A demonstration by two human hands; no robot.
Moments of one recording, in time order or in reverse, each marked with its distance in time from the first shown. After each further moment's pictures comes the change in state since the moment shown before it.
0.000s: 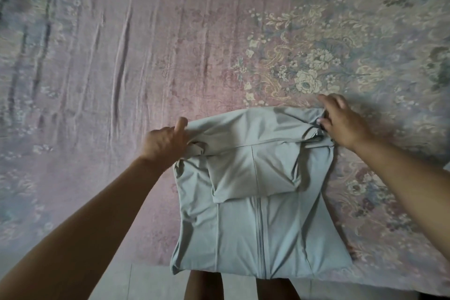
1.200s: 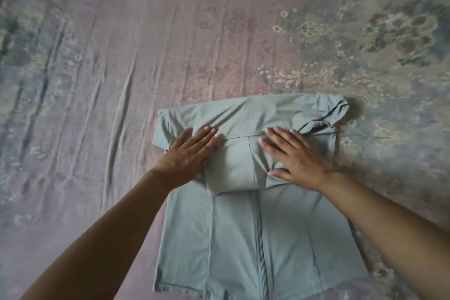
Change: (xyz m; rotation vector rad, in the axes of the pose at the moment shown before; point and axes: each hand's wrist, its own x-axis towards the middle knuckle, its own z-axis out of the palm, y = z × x) left_hand 0.116 -0.040 0.044 -0.153 0.133 0.369; right_hand 0.099 -0.066 0.031 -0.342 0.109 -0.676
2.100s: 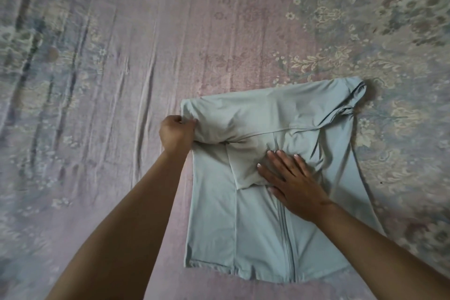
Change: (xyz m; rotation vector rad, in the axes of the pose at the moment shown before) left_hand 0.007 -0.018 -0.044 -0.910 0.231 -1.537; right_hand -0.037 -0.119 0.022 -0.023 0.112 0.171
